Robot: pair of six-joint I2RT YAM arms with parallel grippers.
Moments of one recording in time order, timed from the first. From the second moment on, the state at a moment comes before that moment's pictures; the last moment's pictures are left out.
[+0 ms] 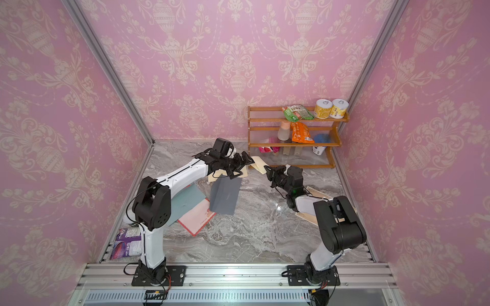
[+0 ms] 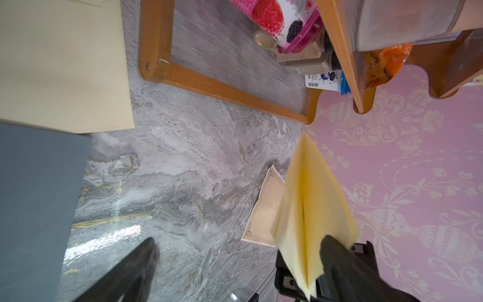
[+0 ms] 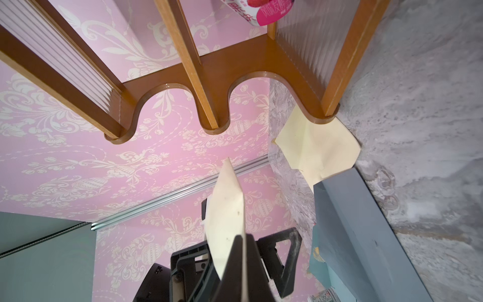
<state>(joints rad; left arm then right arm) -0.50 1.99 1.63 -0.39 0.48 -1.03 0.19 1.60 0.66 0.77 -0.40 1.76</state>
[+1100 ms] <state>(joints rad) -0.44 2.12 1.69 -0.15 0.73 -1.00 0.15 1.74 0.85 0.70 -0.69 1.60</state>
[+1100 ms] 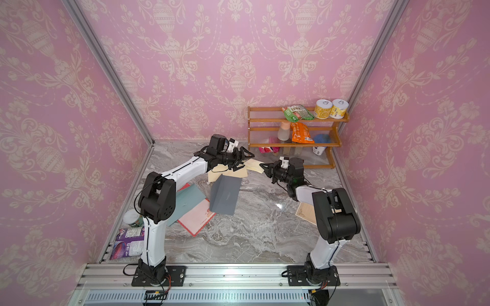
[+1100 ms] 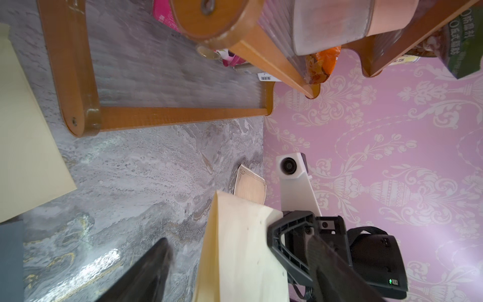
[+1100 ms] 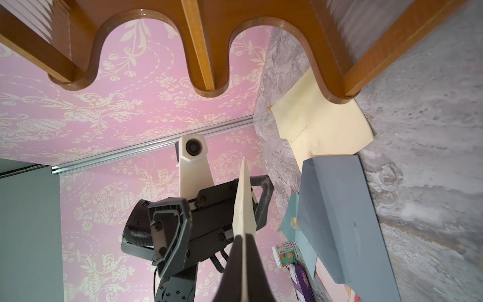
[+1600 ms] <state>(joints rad) -0.44 2.12 1.69 -0.13 0.75 -1.02 0.15 1.80 0.90 0.74 -0.74 1.62</state>
